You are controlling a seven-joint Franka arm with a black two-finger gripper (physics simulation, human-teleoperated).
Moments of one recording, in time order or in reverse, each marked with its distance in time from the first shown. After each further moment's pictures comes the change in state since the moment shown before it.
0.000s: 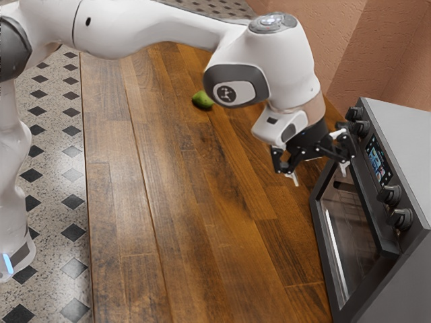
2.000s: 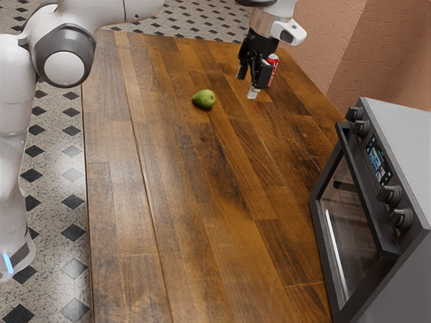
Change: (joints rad) arm 0.179 0.195 0.394 0.495 -0.168 -0.918 -1.320
